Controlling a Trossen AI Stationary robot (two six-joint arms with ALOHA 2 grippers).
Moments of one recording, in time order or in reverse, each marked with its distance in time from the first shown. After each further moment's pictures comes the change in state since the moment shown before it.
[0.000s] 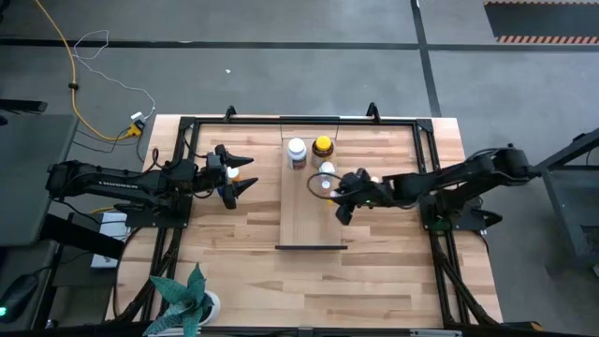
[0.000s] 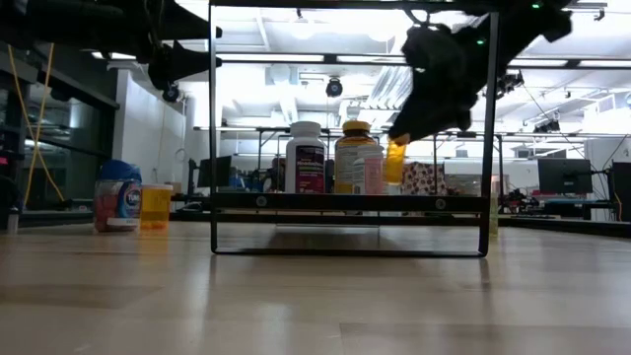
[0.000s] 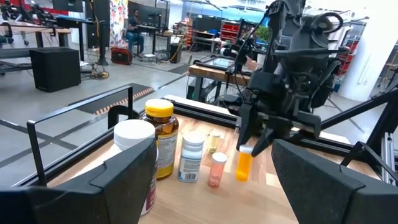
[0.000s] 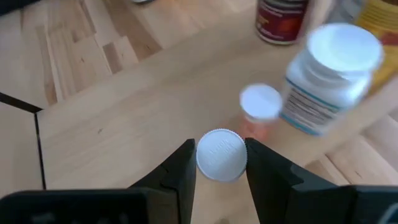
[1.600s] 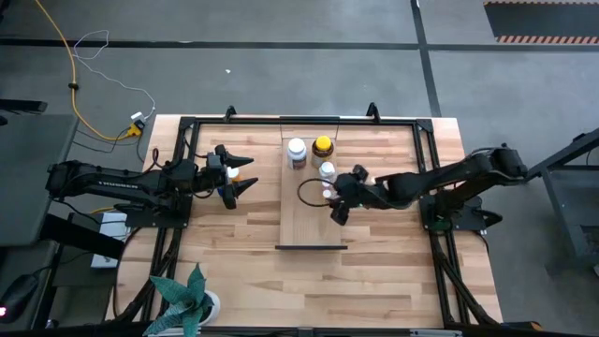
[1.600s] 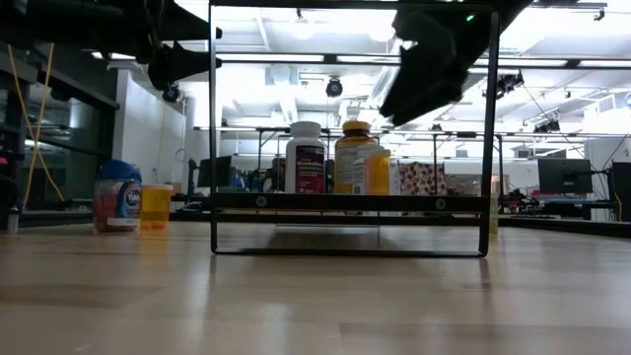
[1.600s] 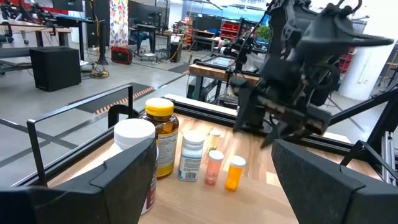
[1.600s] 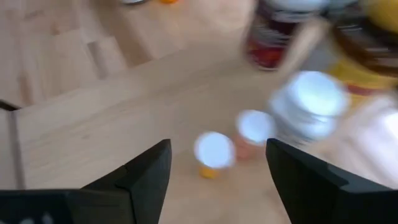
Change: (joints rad) left arm 0.000 0.000 0.000 -0.004 0.000 0.000; right arm 0.063 0.025 0.159 -0.221 0.161 -0.045
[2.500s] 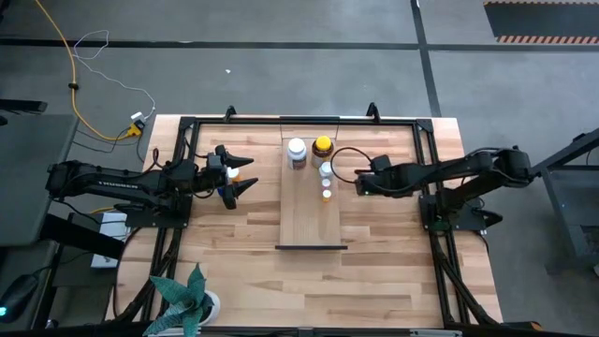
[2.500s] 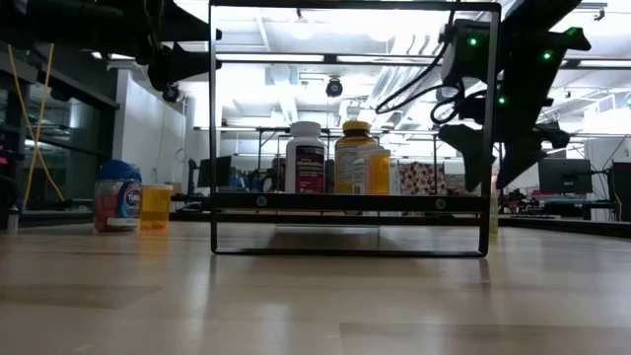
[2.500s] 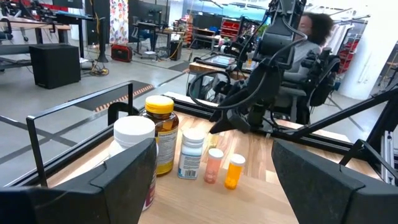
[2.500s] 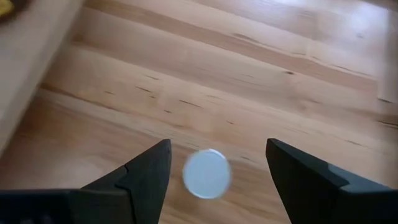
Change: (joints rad) left arm 0.000 0.000 0.000 -0.008 0.000 -0.009; right arm -0.224 -0.057 -0.212 -0.384 0.093 0.700
